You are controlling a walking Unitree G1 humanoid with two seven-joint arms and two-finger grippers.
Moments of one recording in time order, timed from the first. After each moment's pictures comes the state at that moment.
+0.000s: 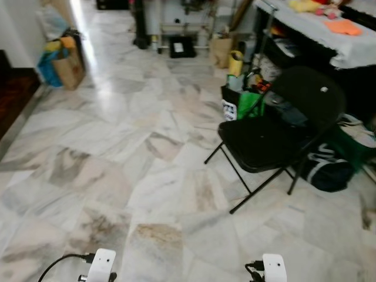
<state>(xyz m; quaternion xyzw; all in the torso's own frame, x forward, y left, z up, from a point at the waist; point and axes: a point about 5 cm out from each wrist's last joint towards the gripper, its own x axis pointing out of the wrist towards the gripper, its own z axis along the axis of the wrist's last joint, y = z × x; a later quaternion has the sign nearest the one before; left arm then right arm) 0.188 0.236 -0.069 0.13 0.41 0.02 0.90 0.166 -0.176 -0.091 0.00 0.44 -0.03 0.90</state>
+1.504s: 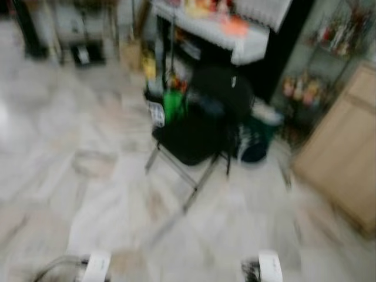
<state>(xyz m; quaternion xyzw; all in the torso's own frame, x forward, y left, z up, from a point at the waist) 0.186 0.238 -0.070 0.13 0.42 0.02 0.90 0.167 -0.174 -0.091 0.00 0.44 -0.03 0.90</state>
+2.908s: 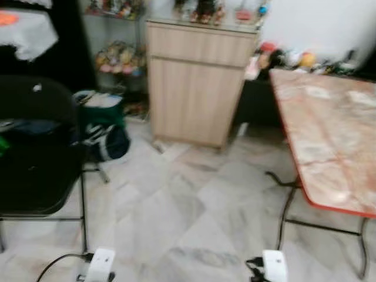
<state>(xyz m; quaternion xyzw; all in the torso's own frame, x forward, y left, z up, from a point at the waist) 0.182 0.241 -0.071 0.13 0.42 0.02 0.90 0.169 -0.167 -0.090 0.01 0.44 -0.02 0.90</state>
